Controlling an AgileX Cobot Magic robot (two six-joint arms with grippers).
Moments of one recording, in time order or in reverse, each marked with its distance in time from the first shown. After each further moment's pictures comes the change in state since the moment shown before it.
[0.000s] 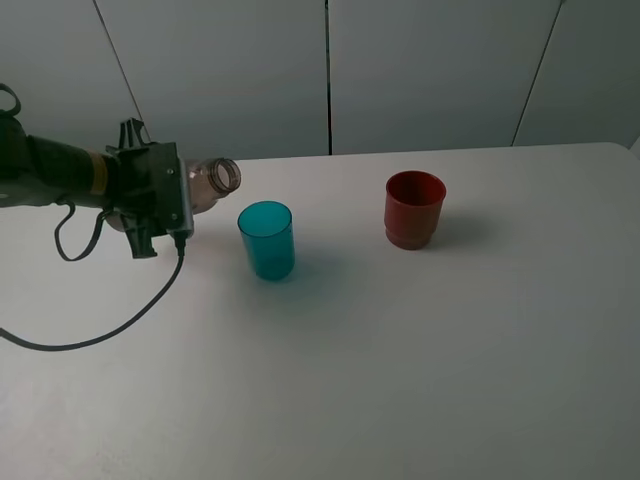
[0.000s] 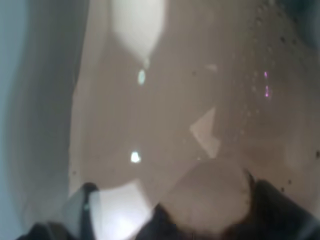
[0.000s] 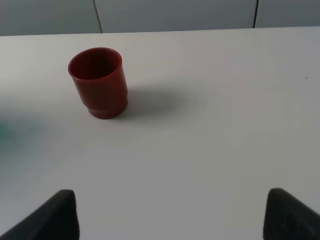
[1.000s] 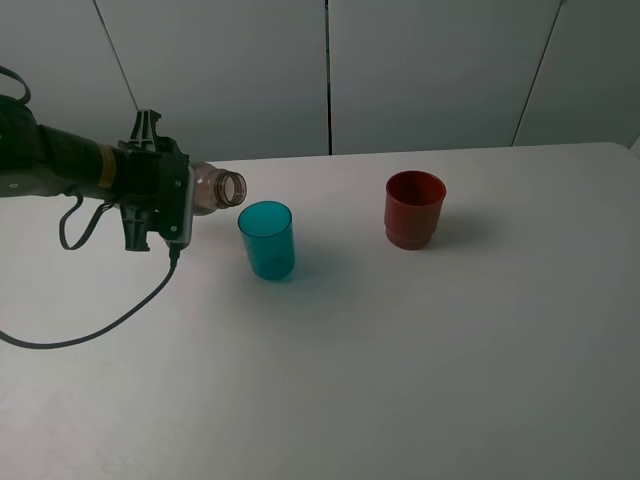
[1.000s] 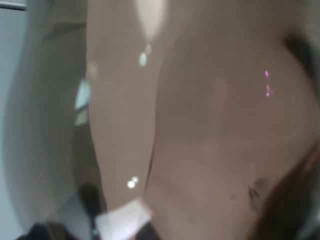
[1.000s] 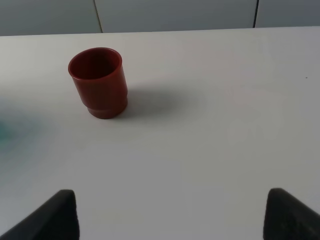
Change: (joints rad) left arm -0.029 0.000 -0.026 0.008 0.066 0.201; right arm 0.000 0.000 0.000 0.000 0.000 0.000
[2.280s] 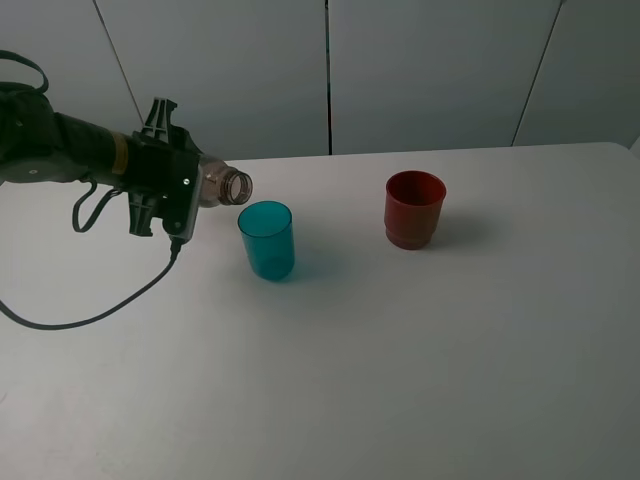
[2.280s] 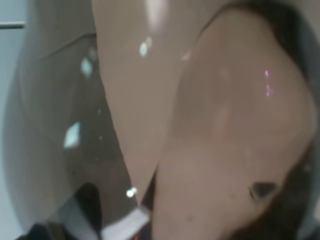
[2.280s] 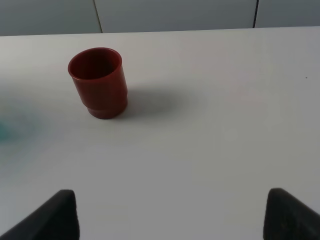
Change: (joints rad) left arm -0.012 0.045 -0.082 0.011 0.013 0.125; right arm 0.000 0.000 0.000 0.000 0.000 0.000
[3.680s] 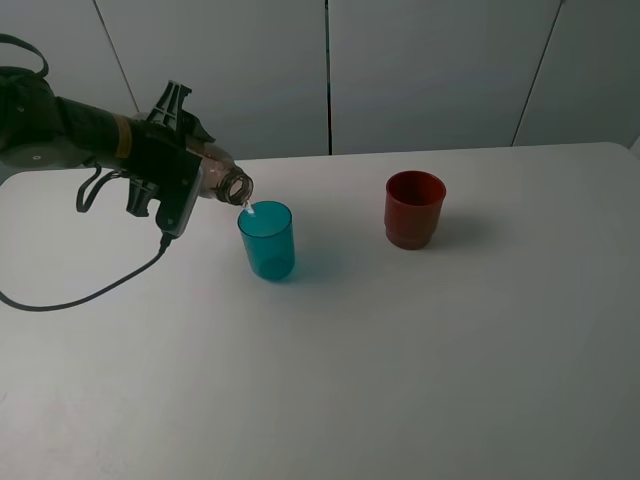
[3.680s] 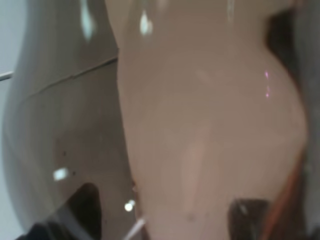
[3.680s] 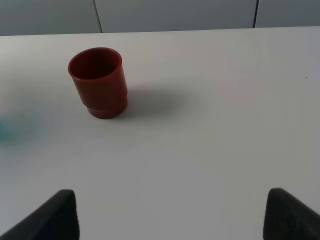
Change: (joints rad) left arm -0.004 0.000 -0.047 -0.006 -0.025 0.226; right arm 0.000 0.000 0.000 0.000 0.000 0.000
